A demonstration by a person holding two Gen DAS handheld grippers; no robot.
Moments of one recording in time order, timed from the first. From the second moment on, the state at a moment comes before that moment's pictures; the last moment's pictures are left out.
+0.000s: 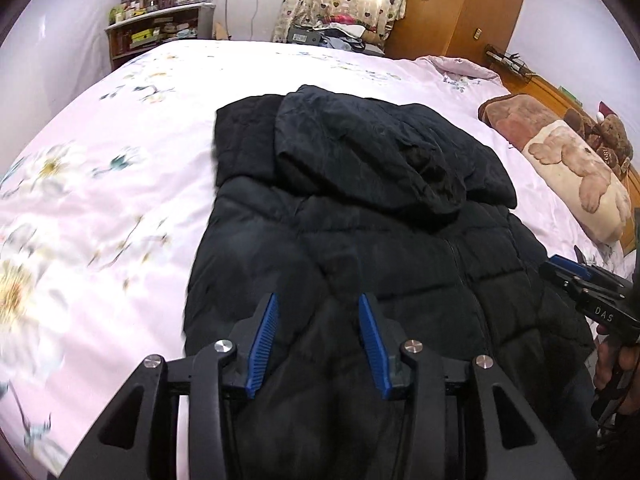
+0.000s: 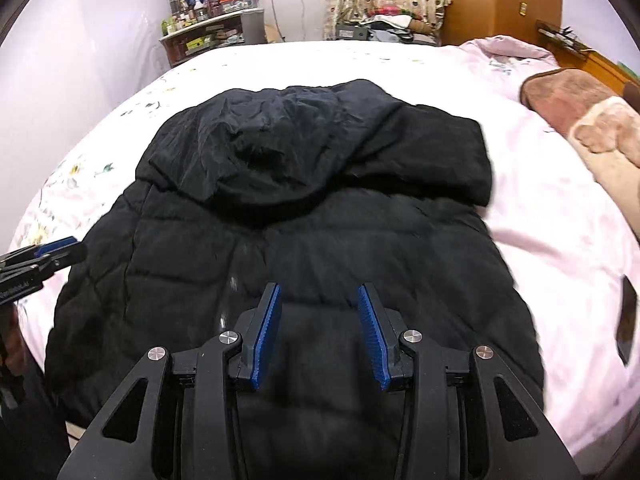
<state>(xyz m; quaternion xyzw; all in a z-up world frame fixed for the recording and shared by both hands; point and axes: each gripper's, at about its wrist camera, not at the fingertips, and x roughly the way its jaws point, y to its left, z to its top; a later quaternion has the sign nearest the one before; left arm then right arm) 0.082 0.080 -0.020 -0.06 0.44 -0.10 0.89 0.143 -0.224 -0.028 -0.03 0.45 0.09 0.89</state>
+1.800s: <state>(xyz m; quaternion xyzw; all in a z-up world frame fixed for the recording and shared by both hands) 0.016 0.105 -0.081 -0.10 0.51 -0.08 0.85 0.100 -0.388 -0.080 0.21 0.56 0.04 0.80</state>
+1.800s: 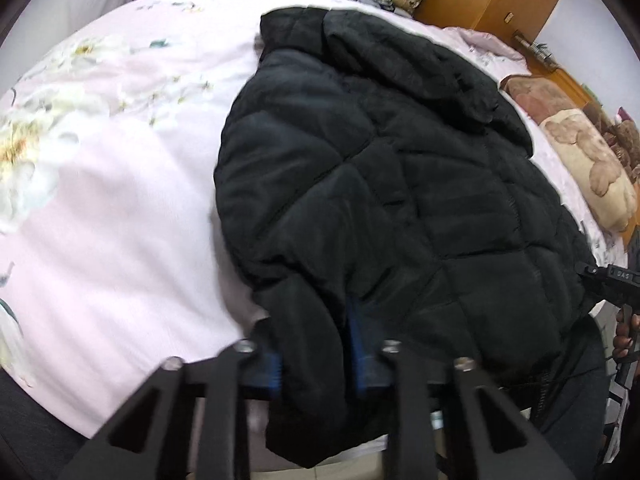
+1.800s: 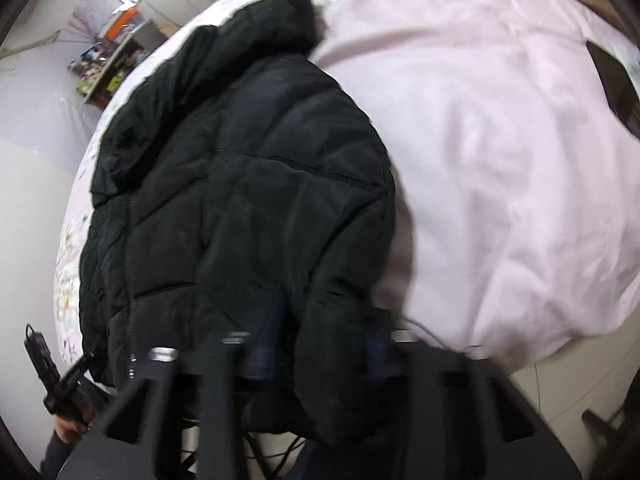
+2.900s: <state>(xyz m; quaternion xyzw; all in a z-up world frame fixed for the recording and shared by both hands) 0.004 0.177 0.091 -0.25 0.31 -0.14 0.91 0.052 -0.378 0.087 0.32 0.36 0.12 0.87</state>
